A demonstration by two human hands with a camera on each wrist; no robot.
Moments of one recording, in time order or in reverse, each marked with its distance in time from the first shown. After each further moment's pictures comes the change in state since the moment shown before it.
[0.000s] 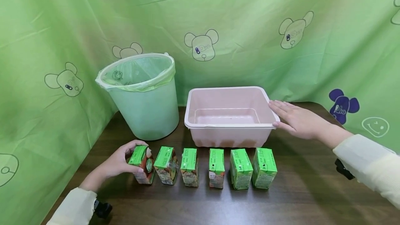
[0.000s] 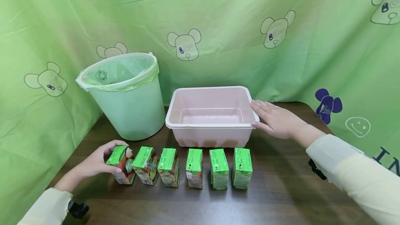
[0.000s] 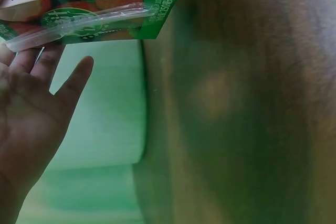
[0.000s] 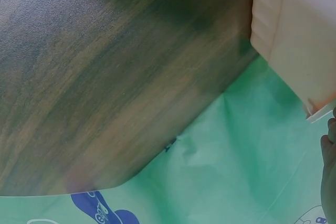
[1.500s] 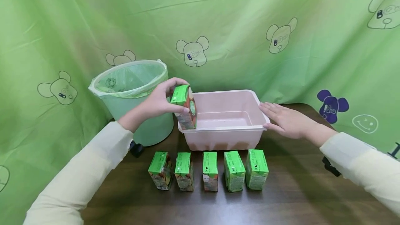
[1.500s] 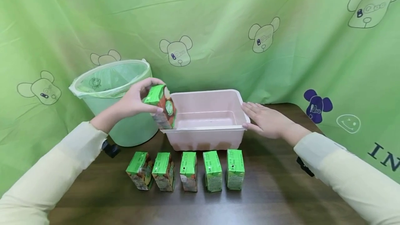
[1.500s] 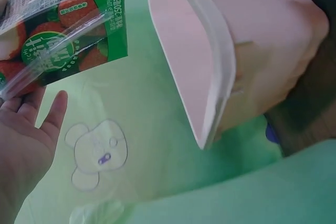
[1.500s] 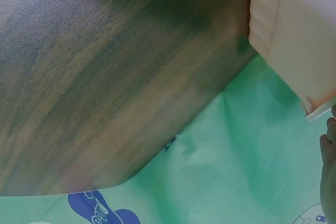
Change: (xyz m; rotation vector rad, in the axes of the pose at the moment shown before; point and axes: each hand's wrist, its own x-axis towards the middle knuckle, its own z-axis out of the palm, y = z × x) left_hand 0.184 0.159 0.021 0.113 0.034 0.228; right_hand 0.006 -0.005 0.003 -0.015 -0.042 0.017
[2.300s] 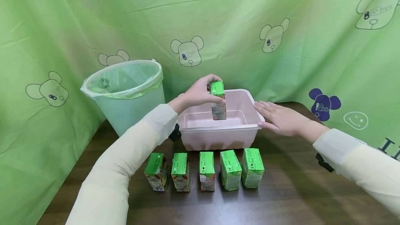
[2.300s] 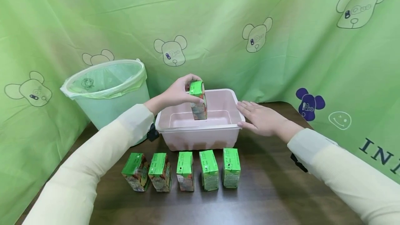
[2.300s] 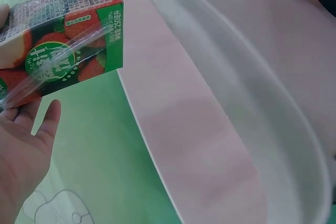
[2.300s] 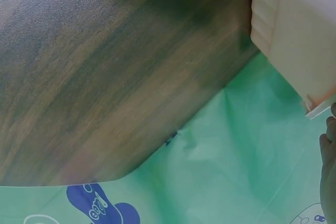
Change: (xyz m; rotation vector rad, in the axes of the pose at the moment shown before) left_hand 0.099 -0.022 0.078 0.013 -0.092 -0.038; right_hand 0.001 -0.002 -0.010 -0.026 -0.064 0.026
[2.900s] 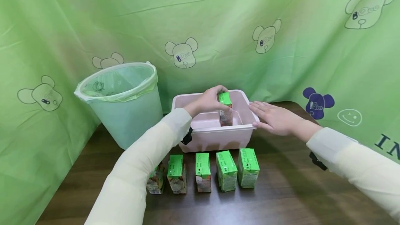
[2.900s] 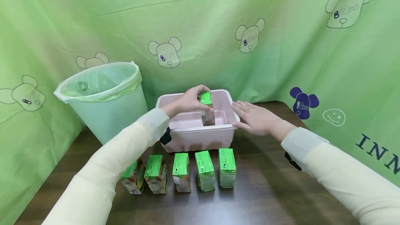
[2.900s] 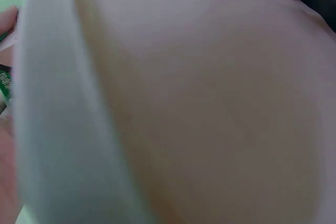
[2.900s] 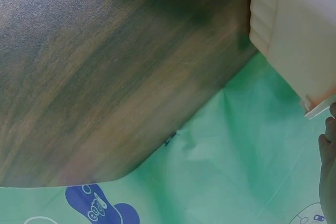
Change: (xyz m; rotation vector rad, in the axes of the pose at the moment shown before) left_hand 0.029 -0.025 0.046 0.103 -0.065 -0.088; right_hand 0.001 -0.001 0.001 -0.005 -0.018 0.014
